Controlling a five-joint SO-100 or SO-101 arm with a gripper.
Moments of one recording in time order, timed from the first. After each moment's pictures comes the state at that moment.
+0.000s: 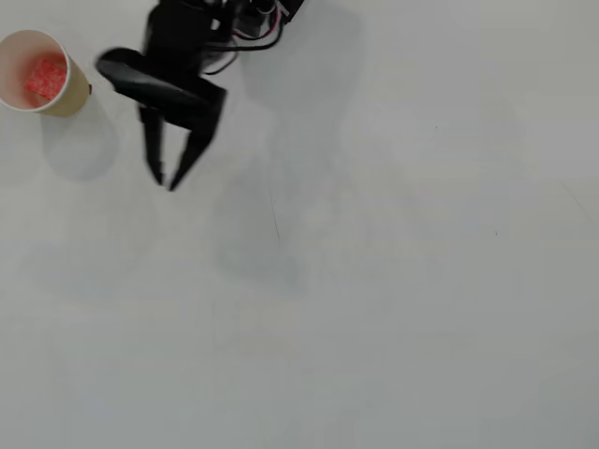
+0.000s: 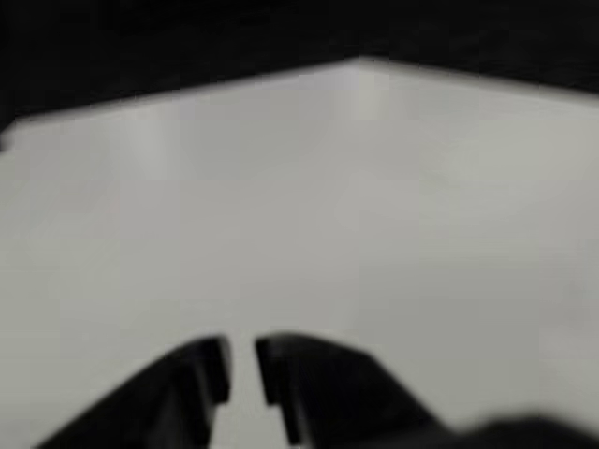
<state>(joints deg) 20.7 156.4 156.0 26.0 77.8</state>
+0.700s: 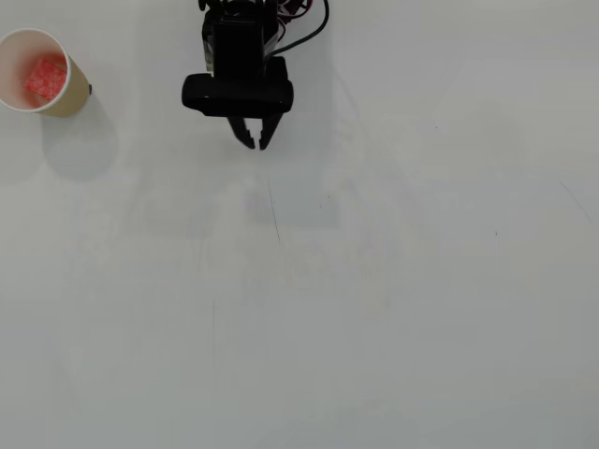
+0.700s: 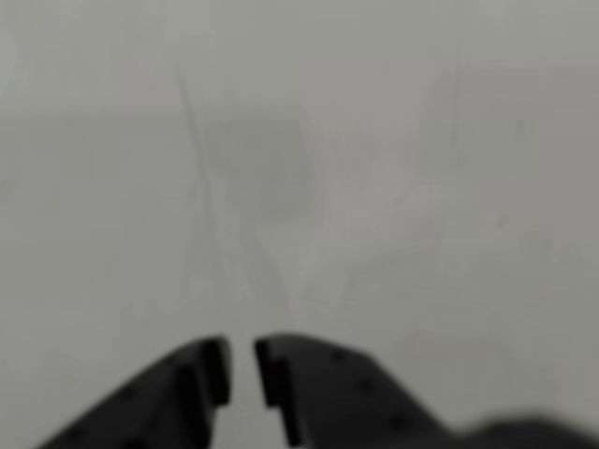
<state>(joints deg) 4.5 175.6 172.4 53.3 77.8</state>
